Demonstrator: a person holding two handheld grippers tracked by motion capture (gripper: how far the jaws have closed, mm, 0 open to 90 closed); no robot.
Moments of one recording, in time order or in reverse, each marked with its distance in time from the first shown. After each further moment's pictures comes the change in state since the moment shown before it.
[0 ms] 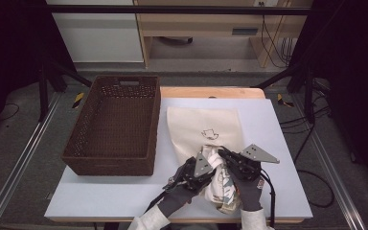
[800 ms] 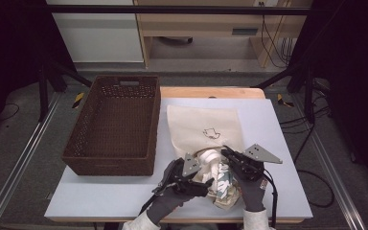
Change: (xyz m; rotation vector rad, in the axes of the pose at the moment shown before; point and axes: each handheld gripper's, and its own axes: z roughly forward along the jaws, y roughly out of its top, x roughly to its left) left arm 0.004 -0.012 -0.033 0.000 -0.011 -0.072; right arm -0.002 0.004 -0.006 0.010 -0.037 -0.020
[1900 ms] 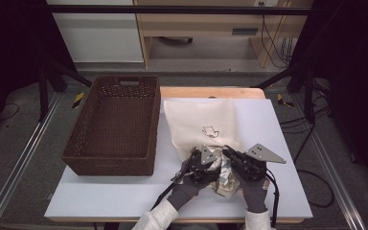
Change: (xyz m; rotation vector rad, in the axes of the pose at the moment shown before) left arm 0.009 0.015 0.054 0.020 0.013 -0.004; right arm -0.001 0.005 -0.007 -0.004 0.013 0.017
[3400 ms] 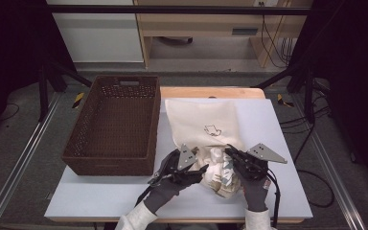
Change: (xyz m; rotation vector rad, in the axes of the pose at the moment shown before) left arm 0.021 -0.011 -0.063 -0.057 0.075 0.063; right arm -0.006 -0.003 0.001 -0.005 -0.038 0.013
